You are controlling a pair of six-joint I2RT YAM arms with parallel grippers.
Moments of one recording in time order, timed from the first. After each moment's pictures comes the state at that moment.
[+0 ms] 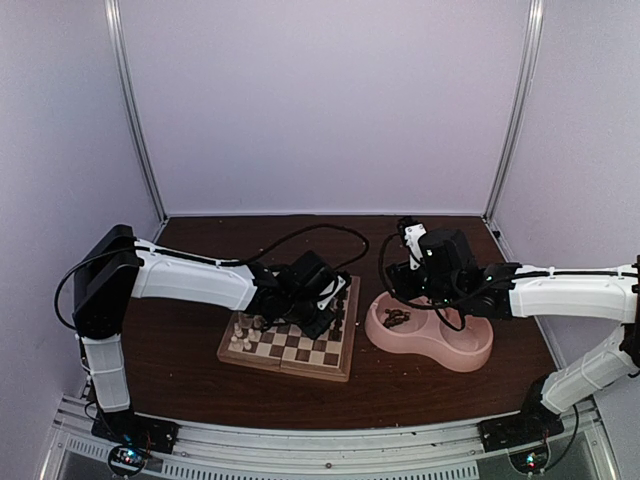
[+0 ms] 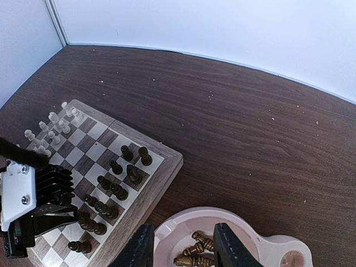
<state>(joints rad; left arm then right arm) -1.03 1.94 1.30 -0.32 -0.20 -0.11 0.84 1.34 0.83 -0.03 0.38 0.30</state>
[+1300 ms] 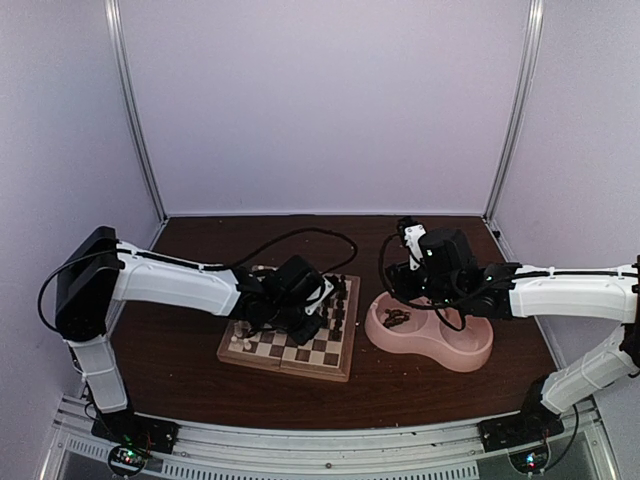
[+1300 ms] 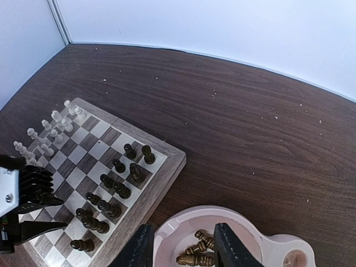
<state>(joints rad) -1.03 1.87 1.20 -0.30 -0.20 -0.12 0.84 1.34 0.83 -0.03 0.37 0.31</state>
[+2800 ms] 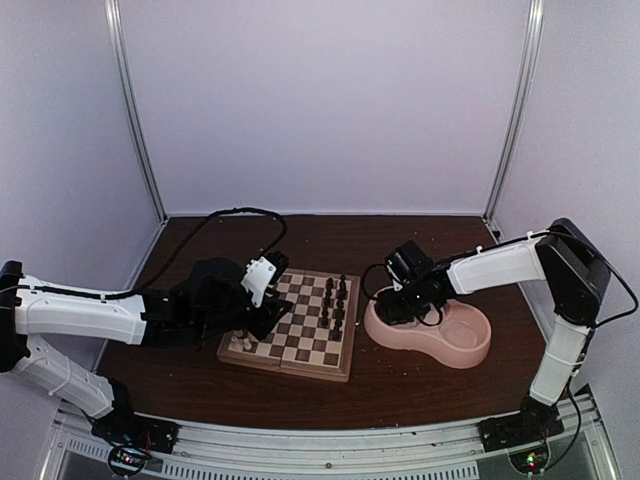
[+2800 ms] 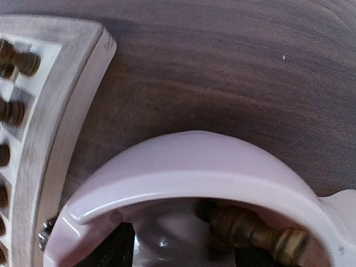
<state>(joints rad) -1.03 1.31 0.71 0.11 -0.25 -0.09 0.68 1.80 1.00 -0.25 0.12 0.45</state>
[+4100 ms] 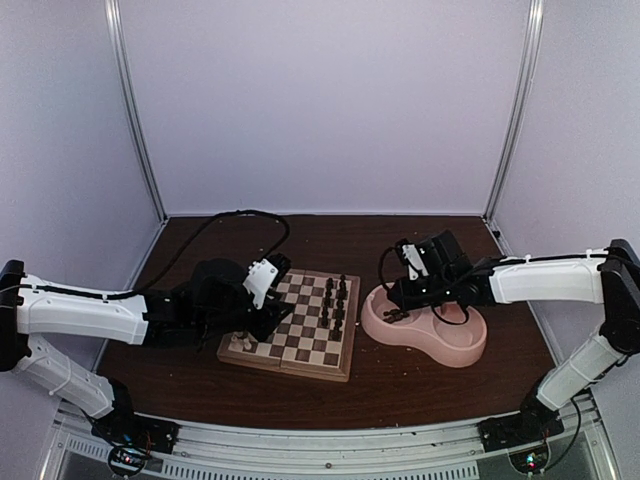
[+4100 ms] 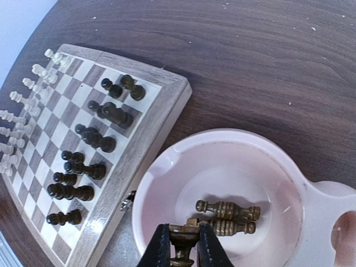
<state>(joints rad) -1.03 1.32 0.71 0.10 -0.24 -0.08 0.68 1.50 0.85 -0.14 0.00 0.41</state>
